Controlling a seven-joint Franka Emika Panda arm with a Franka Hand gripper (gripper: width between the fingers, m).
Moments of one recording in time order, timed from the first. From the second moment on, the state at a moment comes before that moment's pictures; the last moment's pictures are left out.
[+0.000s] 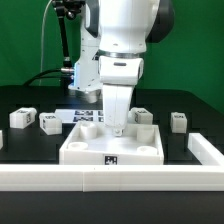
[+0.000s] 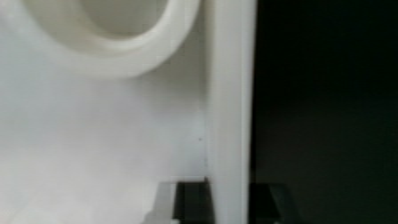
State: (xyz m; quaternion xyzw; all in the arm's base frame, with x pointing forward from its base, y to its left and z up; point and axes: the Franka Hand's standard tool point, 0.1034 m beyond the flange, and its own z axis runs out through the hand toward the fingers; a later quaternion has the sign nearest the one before) arm 0.449 0.017 0.008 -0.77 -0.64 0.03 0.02
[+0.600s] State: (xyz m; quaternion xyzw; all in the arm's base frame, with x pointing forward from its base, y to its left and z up) arm 0.461 0.021 0.009 -0.70 -0.71 0.02 0.01
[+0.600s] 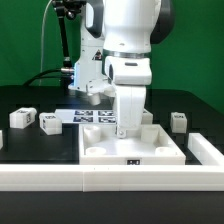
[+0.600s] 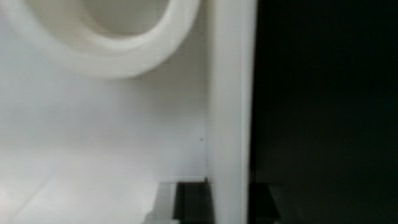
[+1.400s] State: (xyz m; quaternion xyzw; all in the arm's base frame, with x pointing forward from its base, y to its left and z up) arm 0.477 0.055 0.007 -0.70 -0.71 0.01 0.01
